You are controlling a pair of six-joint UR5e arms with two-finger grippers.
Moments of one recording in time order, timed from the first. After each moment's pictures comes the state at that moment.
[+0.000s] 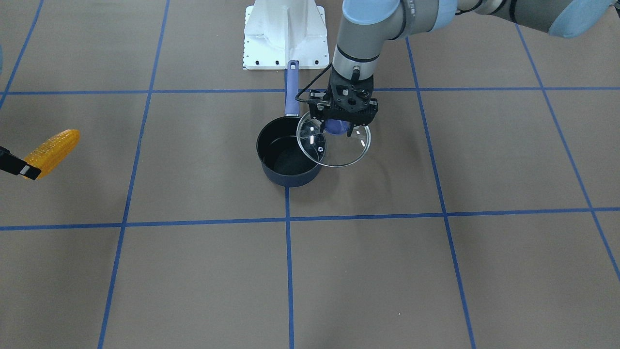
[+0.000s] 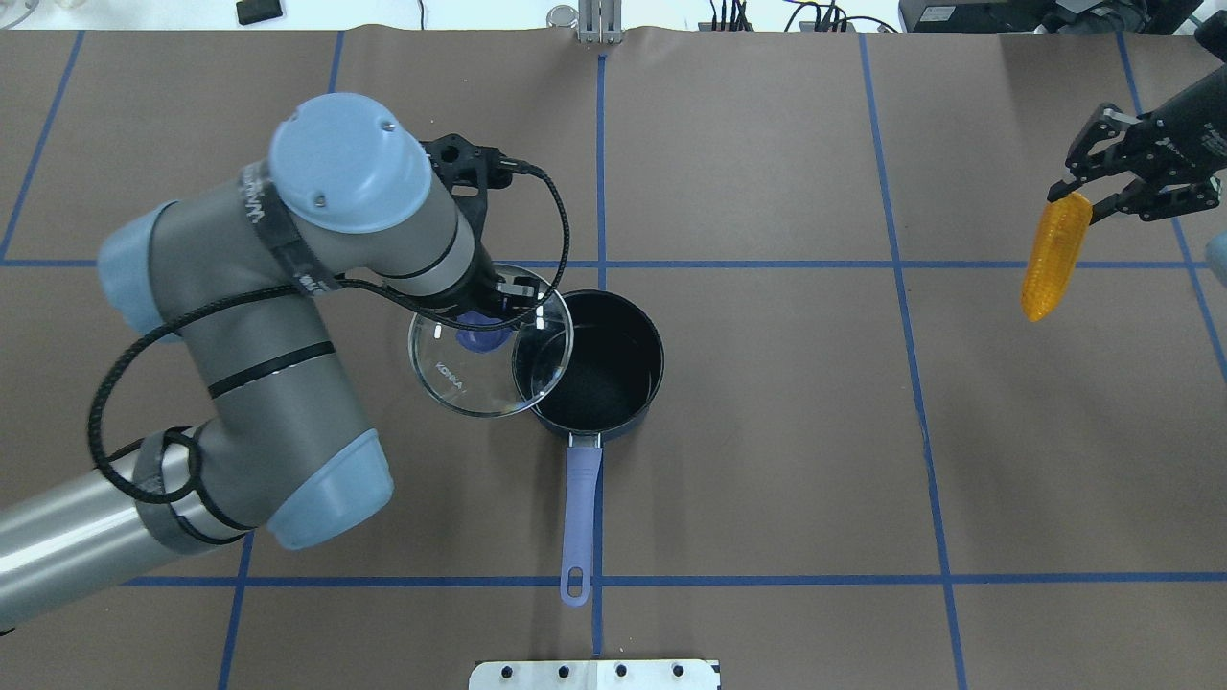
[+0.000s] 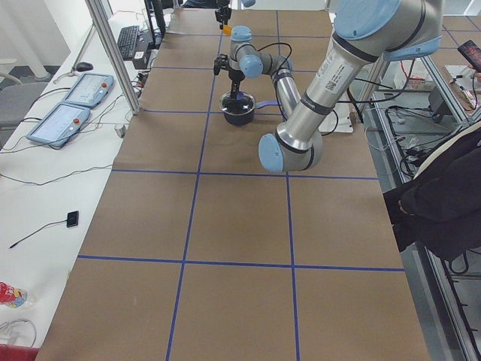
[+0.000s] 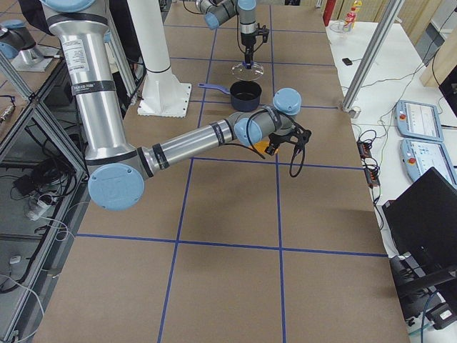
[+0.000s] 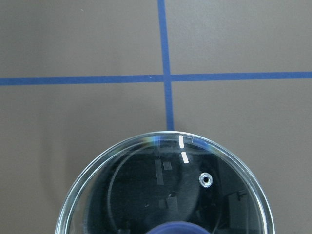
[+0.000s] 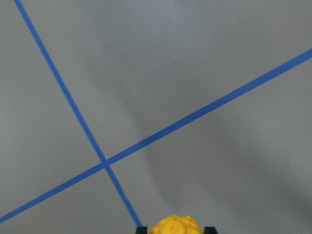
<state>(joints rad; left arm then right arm) -0.63 -2.21 -1.88 -1.47 -1.91 -0.99 1.23 -1.34 1.78 -1.46 2.48 1.17</state>
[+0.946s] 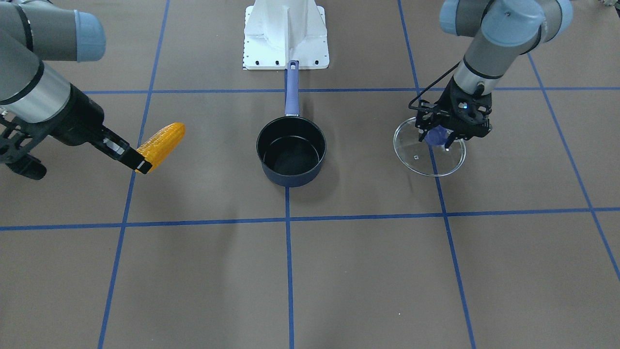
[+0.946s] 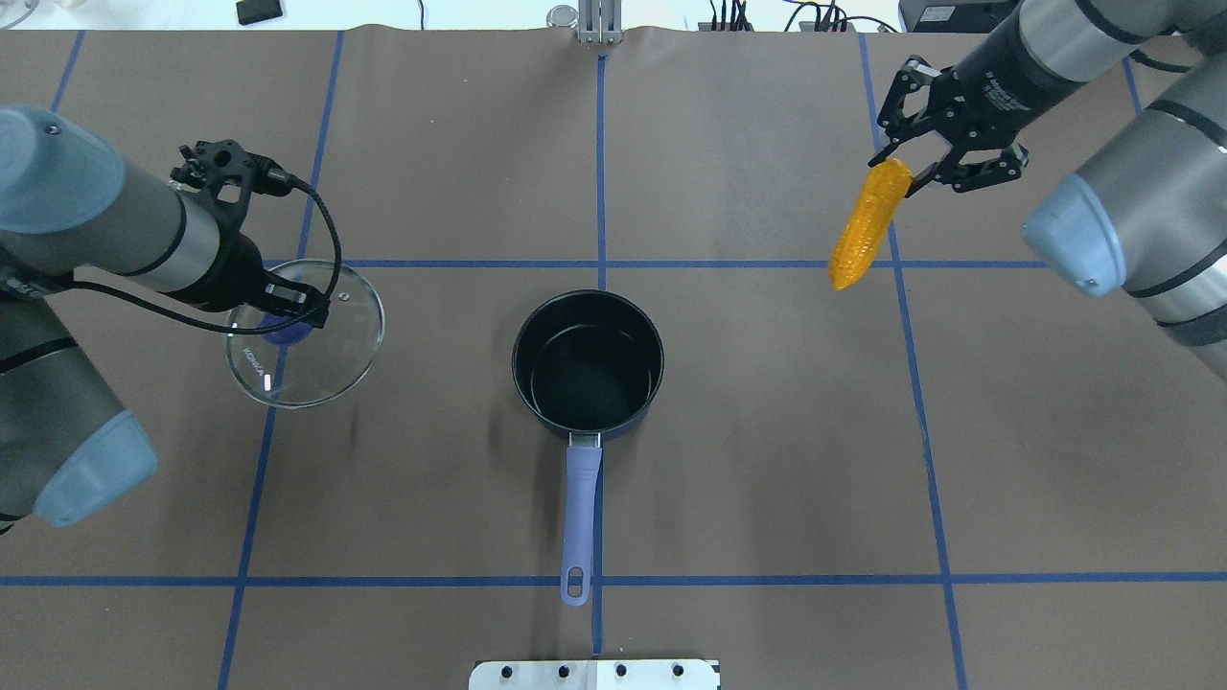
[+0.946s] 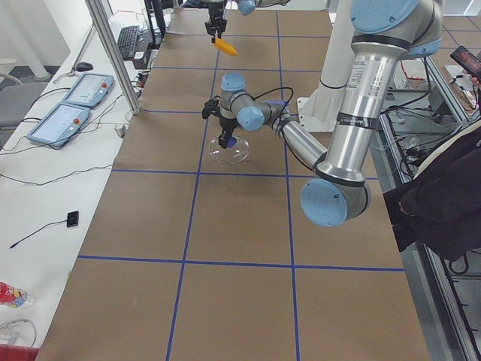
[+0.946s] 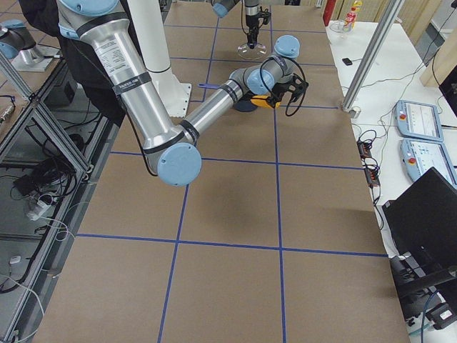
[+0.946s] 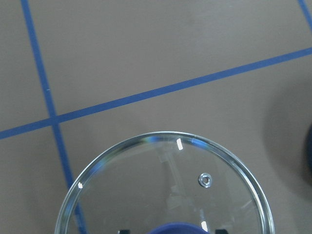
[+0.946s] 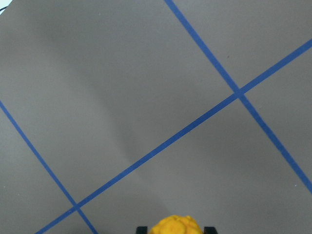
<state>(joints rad) -0.83 -1.78 -1.95 -1.74 -2.04 -0.67 1.00 -1.05 1.80 -1.52 2.34 1.60</state>
